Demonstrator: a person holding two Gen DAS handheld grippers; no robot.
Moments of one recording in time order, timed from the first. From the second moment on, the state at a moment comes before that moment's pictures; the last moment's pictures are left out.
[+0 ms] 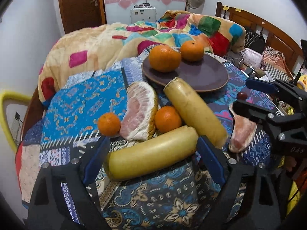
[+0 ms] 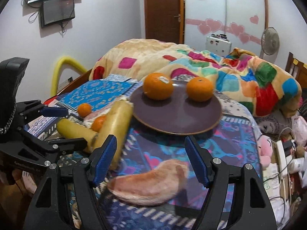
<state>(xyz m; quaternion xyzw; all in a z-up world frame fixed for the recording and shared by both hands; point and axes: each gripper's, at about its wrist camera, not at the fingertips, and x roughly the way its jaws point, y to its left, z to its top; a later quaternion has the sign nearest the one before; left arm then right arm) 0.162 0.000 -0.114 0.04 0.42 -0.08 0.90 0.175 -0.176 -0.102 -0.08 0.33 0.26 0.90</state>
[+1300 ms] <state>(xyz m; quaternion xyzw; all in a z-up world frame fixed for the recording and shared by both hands) 0.089 0.086 -0.127 0.01 0.44 -0.01 0.90 0.197 -0.119 -0.130 -0.06 0.41 0.34 0.84</state>
